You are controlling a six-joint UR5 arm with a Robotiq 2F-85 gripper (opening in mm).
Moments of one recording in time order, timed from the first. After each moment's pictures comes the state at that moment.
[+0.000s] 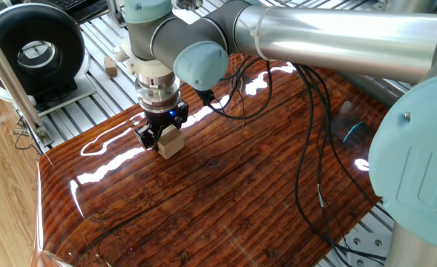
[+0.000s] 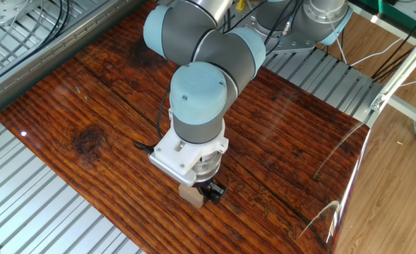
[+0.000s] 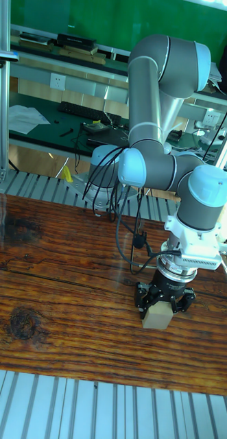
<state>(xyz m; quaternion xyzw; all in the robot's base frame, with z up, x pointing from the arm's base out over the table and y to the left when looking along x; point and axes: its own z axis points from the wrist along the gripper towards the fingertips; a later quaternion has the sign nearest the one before) 0.589 0.167 0.003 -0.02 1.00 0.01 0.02</state>
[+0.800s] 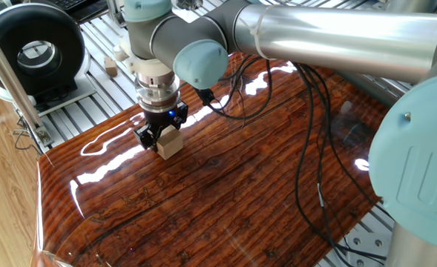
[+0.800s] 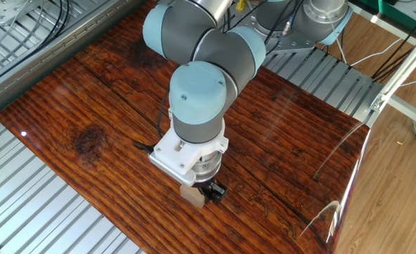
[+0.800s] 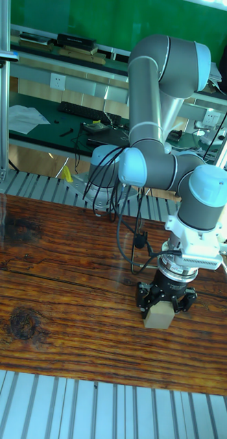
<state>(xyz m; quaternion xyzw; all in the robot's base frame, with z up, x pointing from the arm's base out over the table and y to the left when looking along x) 0.588 0.169 0.004 -0.02 1.00 0.01 0.02</state>
